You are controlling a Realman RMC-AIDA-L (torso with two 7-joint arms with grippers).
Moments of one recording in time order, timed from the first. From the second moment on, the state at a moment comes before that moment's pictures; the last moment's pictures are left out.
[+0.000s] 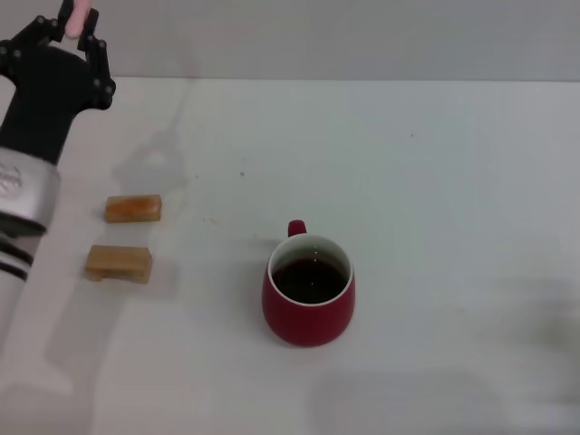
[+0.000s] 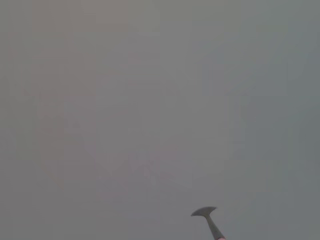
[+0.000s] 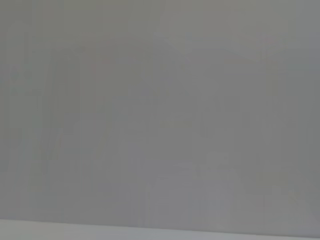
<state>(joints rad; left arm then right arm) -0.20 -2.06 2.03 0.83 -0.54 0.96 0.55 0.11 2.08 0.01 0.19 -1.59 -1.50 0.03</state>
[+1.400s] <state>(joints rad) -0.22 -2.06 1.63 1.88 -0.48 -0.94 0.57 0.09 2.08 0.03 0.23 -1.57 -1.54 0.03</state>
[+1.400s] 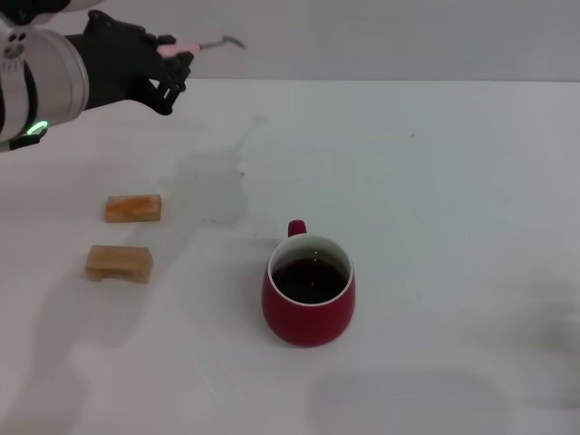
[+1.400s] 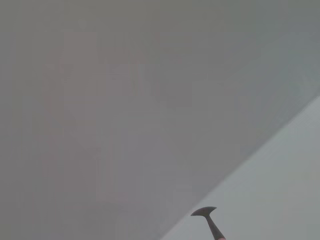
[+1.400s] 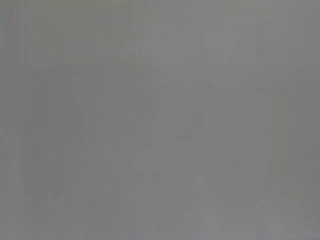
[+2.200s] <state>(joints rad) -0.38 -2.06 1.55 1.95 -0.50 -1.32 0.64 0.10 2.08 0.04 0.24 -1.53 -1.56 0.03</state>
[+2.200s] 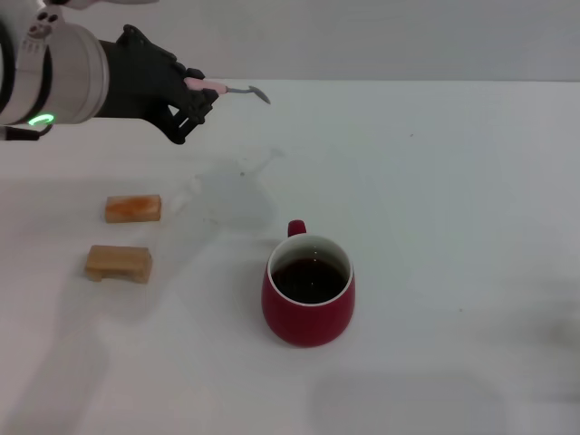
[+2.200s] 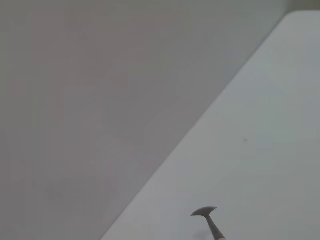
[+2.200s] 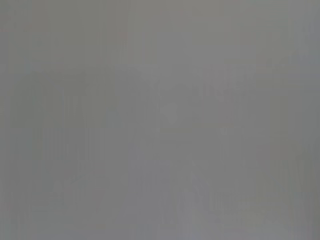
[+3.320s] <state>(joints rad) -0.45 -2.06 1.49 2.05 -0.49 -1.58 0.70 0.08 2.08 0.08 0.22 -1.53 -1.55 0.03</state>
